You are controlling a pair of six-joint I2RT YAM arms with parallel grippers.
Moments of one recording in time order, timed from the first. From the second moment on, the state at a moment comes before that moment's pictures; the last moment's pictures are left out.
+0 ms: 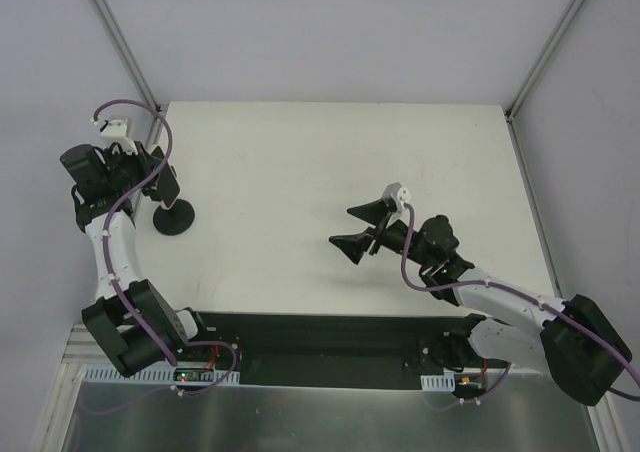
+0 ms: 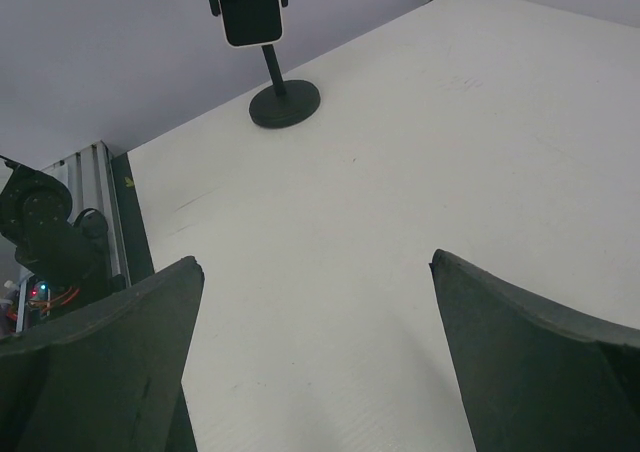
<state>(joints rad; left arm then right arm) 0.54 1.21 0.96 -0.14 0.72 0.08 0.72 1.07 0.38 0.75 -0.38 0.26</state>
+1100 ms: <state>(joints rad) 0.30 0.61 0.70 0.05 0.39 -0.34 0.72 0.94 0.36 0.57 0.05 0.30</state>
